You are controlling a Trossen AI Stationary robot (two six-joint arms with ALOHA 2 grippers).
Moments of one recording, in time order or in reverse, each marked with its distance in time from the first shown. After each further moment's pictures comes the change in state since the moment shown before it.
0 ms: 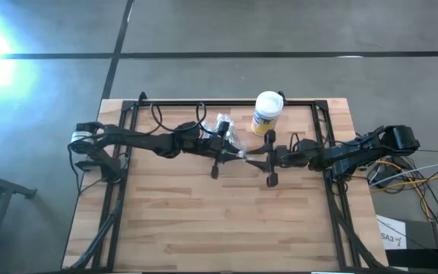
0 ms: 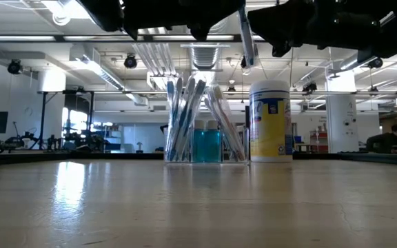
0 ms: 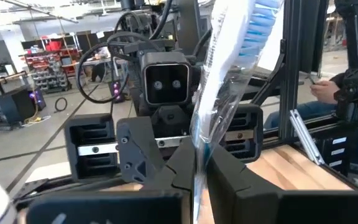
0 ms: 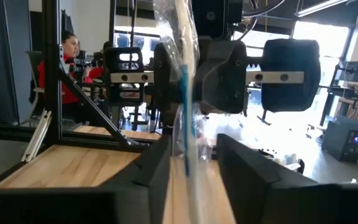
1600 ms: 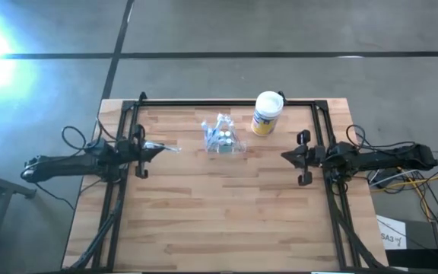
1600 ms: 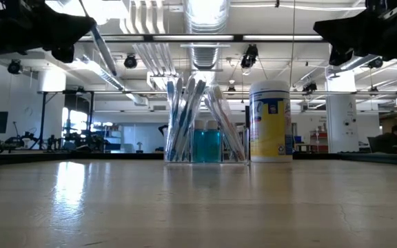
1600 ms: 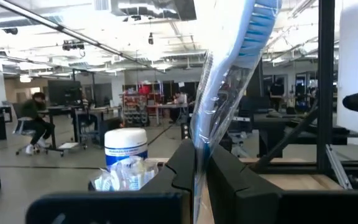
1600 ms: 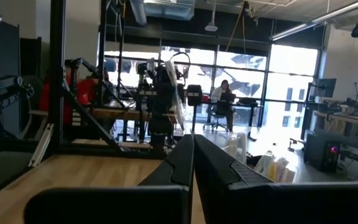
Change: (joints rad) left arm 0.008 -1.376 -0.937 -0.280 -0.329 -0.076; right arm -0.002 -0.847 -0.361 -0.388 0.053 0.009
